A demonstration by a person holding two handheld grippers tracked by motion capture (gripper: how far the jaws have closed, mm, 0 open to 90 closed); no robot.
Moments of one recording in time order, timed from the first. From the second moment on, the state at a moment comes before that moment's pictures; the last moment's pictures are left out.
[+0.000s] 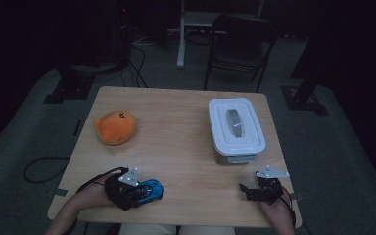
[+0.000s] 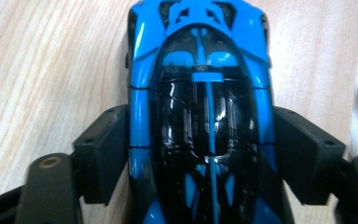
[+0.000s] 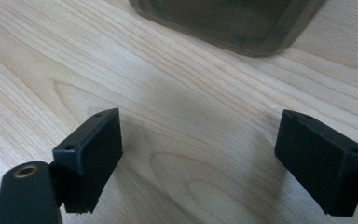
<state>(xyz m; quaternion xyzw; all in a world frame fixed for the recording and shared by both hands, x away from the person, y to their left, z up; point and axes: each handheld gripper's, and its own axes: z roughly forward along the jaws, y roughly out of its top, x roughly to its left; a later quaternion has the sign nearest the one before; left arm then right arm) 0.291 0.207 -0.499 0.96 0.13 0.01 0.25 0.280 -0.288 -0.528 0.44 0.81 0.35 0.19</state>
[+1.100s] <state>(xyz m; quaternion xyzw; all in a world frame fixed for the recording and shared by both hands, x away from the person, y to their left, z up) 0.342 0.287 -0.436 0.88 0.30 0.16 0.34 0.280 -0.288 -0.528 0.44 0.81 0.35 0.19</state>
